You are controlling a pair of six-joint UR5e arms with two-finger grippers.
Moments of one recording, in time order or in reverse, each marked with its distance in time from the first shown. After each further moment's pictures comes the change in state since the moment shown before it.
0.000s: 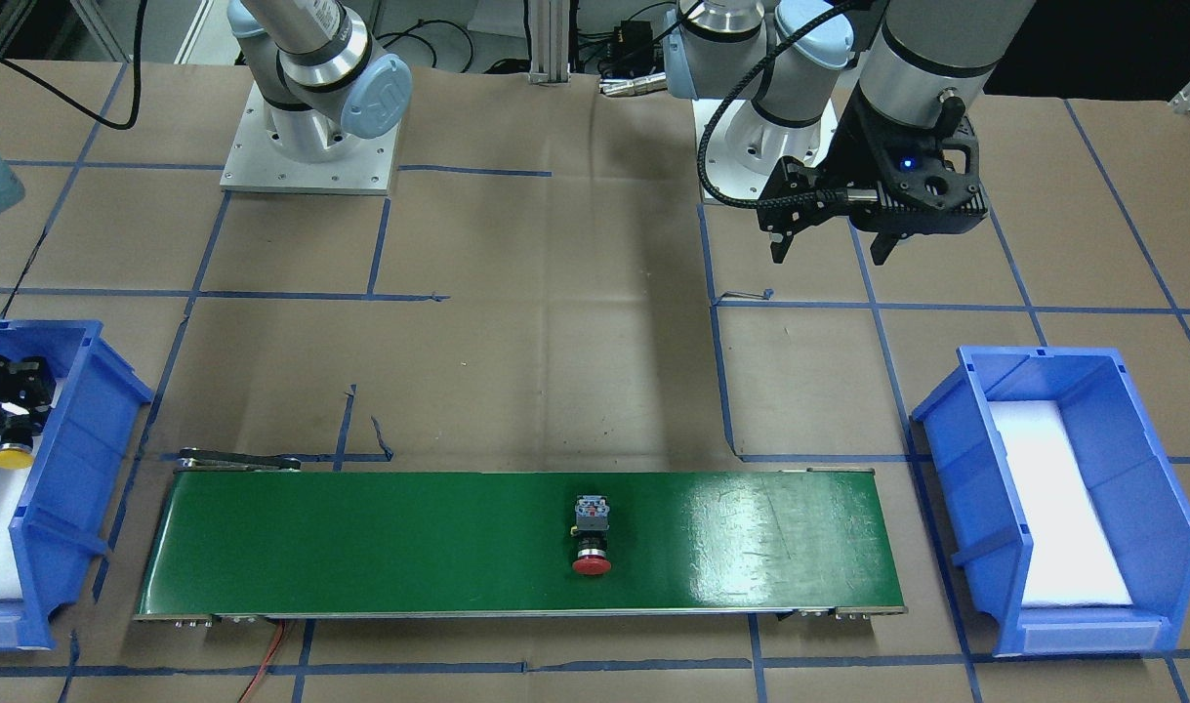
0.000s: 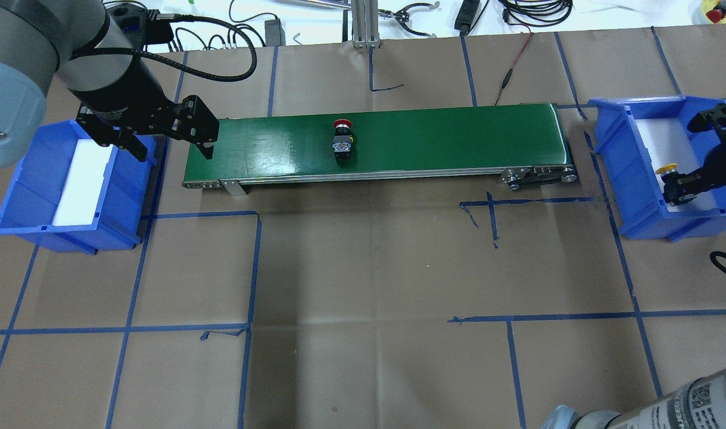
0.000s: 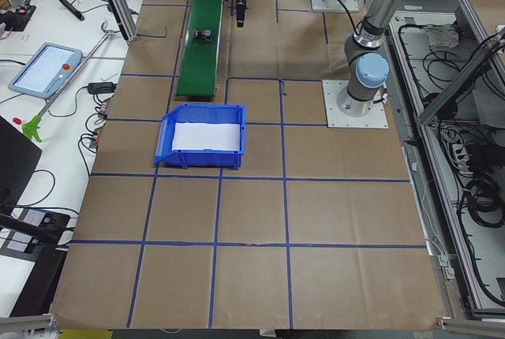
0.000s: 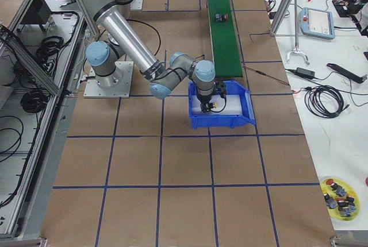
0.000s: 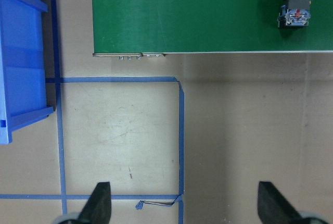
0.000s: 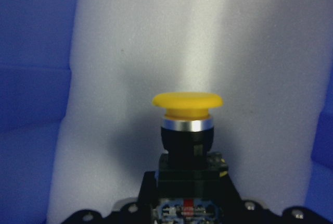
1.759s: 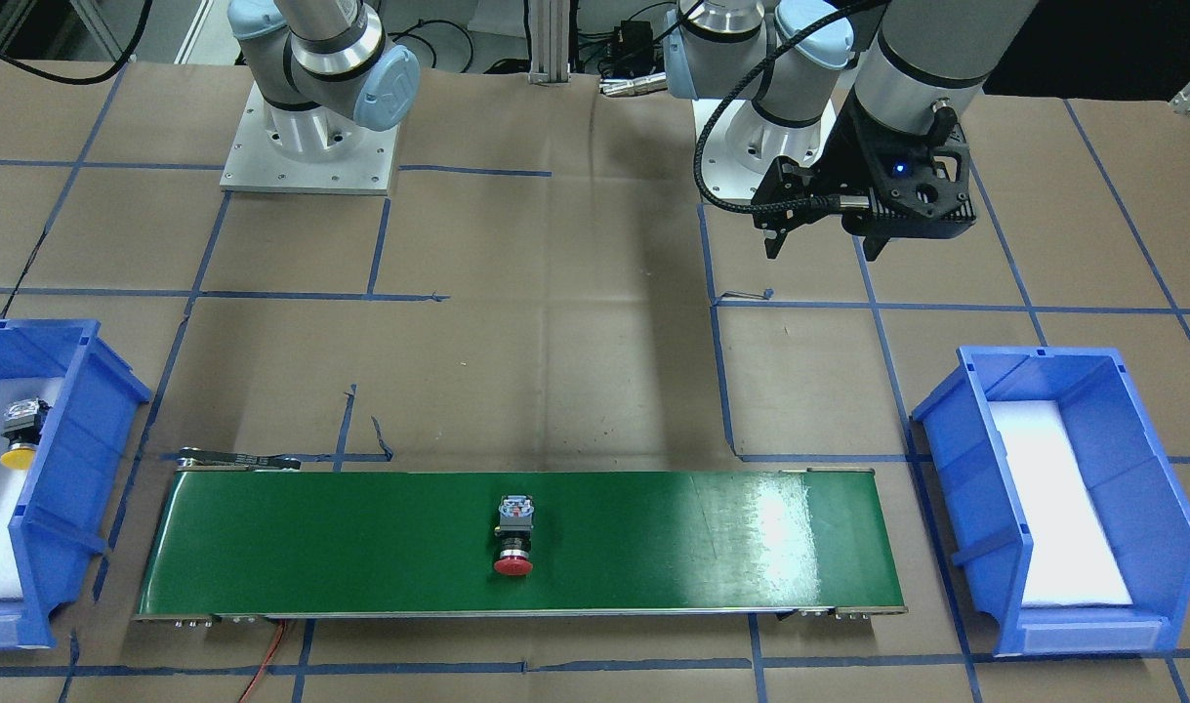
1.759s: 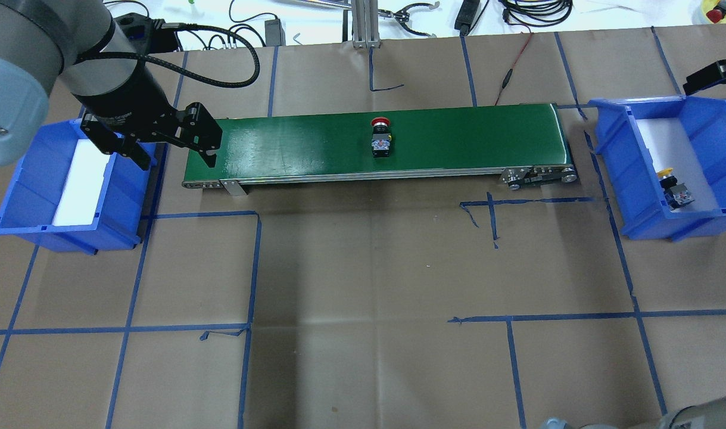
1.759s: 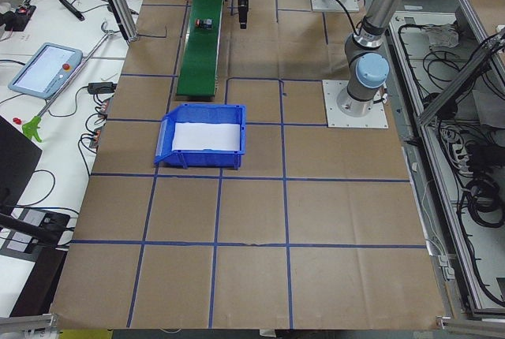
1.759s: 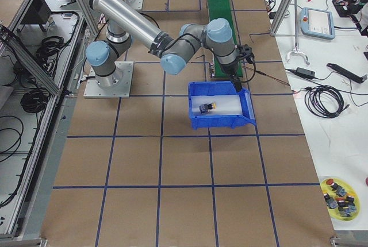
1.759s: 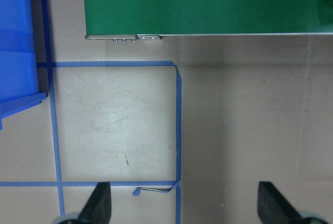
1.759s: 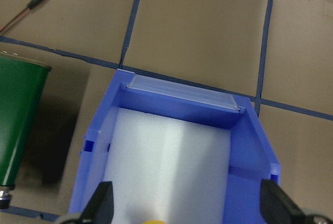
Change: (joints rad) left arm 0.000 -0.002 0.001 -0.033 -0.007 0.000; right arm 0.135 -0.094 -0.313 0.136 0.088 0.126
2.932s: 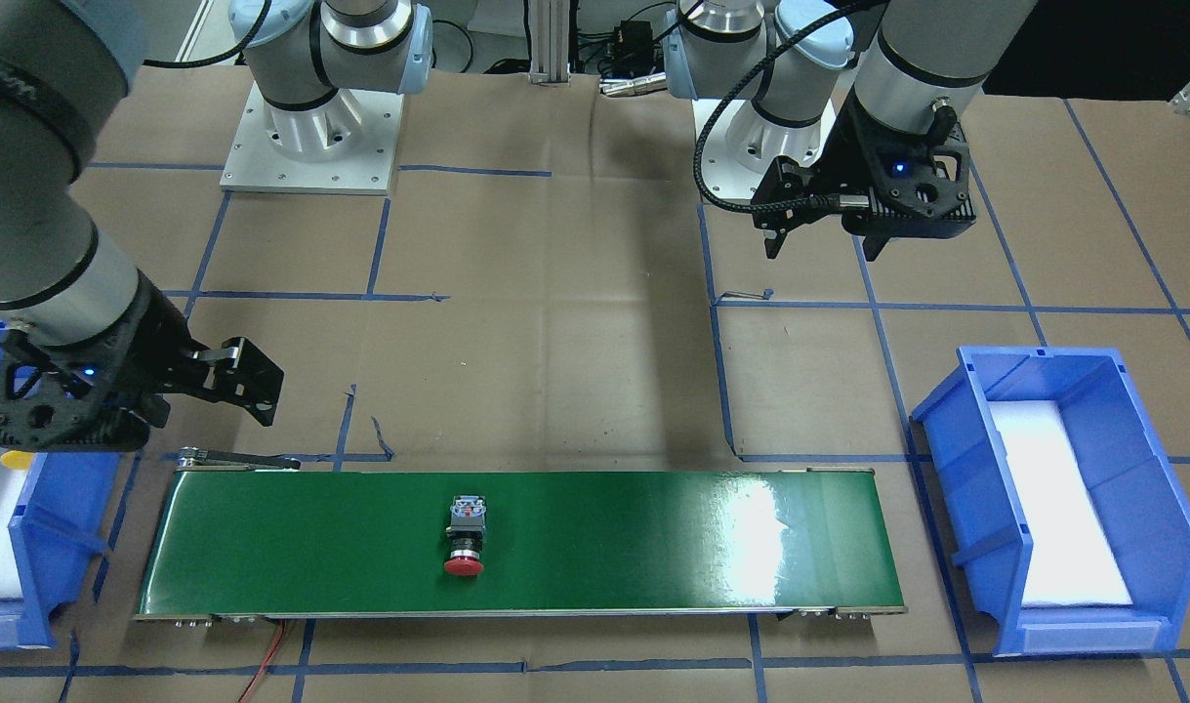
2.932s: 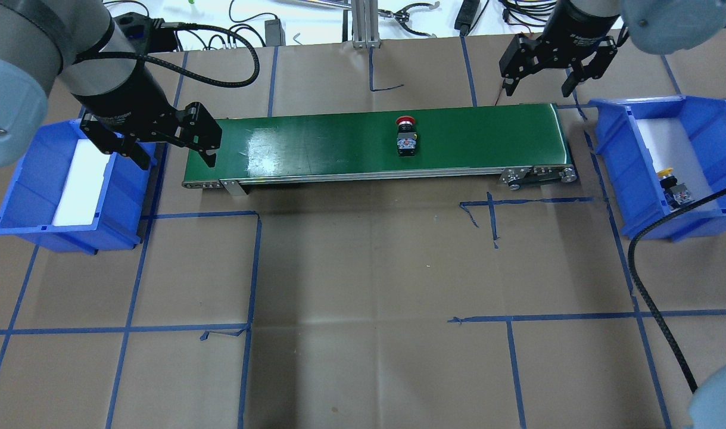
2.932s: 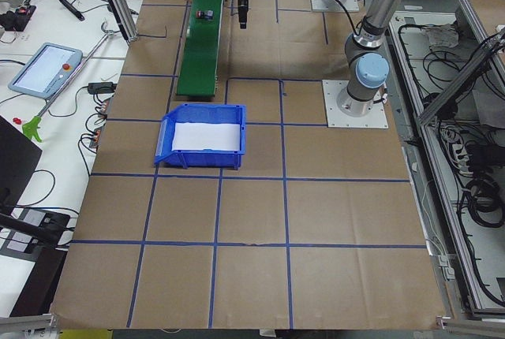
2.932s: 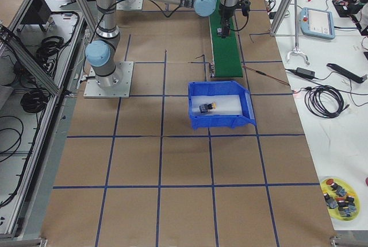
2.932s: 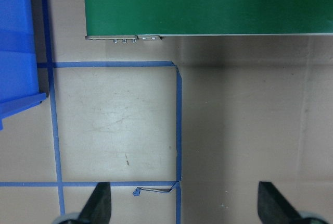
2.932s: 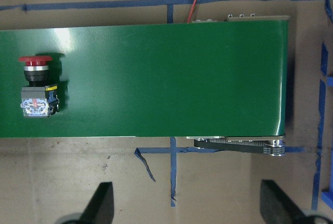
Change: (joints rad) left arm 0.000 0.000 0.000 0.001 0.000 0.000; right arm 0.487 0.037 -0.188 0.460 -0.135 0.693
